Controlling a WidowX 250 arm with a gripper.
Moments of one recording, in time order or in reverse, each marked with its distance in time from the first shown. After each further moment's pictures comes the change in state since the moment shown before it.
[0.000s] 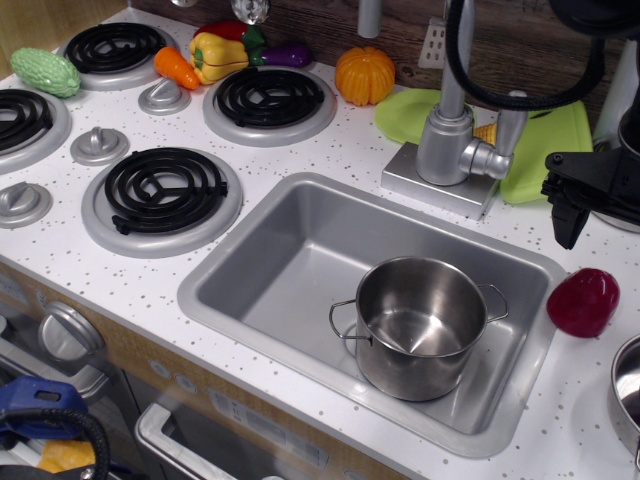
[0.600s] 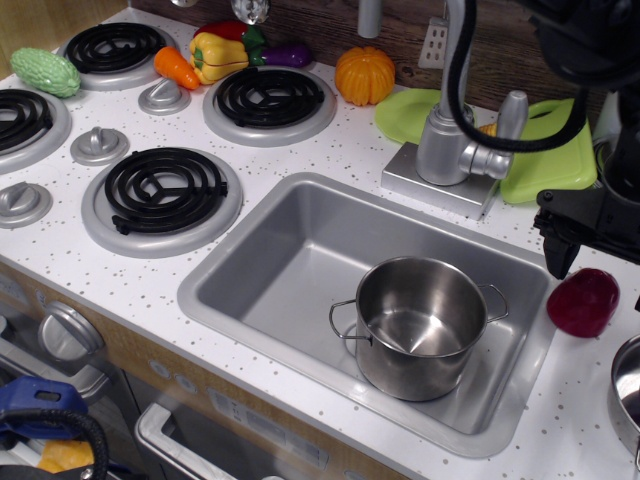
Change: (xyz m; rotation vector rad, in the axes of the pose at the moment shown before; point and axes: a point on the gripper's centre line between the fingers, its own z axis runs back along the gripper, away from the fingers) arm -0.008 0.001 -0.032 -0.028 0.005 -0.013
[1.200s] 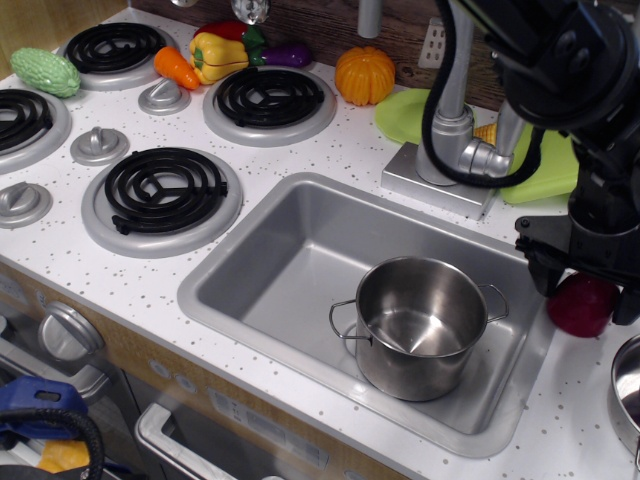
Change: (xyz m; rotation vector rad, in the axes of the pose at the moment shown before) arm -0.002 0.006 -0.027 -0.047 -0.051 0.011
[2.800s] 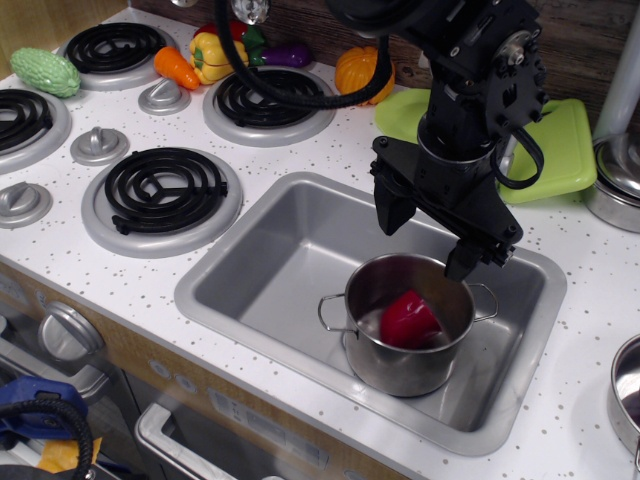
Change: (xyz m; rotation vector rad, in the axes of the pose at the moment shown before) arm -0.035 0.090 0.080 0.217 0.135 -0.219
